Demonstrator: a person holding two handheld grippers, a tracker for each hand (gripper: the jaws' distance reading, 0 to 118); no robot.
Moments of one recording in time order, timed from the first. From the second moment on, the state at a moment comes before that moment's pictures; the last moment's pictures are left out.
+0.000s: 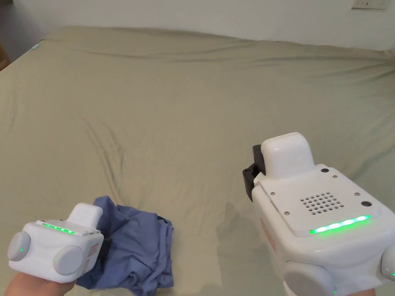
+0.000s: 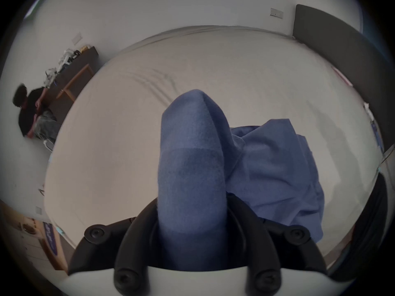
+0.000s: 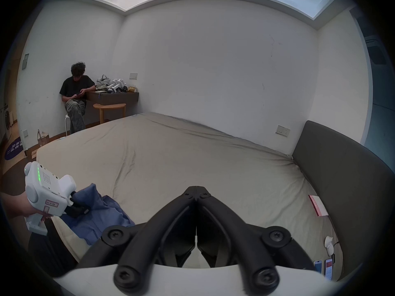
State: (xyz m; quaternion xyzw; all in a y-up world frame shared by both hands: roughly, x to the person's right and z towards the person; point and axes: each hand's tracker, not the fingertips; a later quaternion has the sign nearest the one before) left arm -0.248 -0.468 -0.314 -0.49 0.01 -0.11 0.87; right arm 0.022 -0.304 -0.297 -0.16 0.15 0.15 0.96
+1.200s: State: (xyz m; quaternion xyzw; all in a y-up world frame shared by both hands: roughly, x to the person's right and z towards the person) left arm -0.536 -0.387 -0.372 -0.40 0.27 -0.15 0.86; right arm -0.043 -0.335 -0.349 -0.23 0.16 0.18 0.94
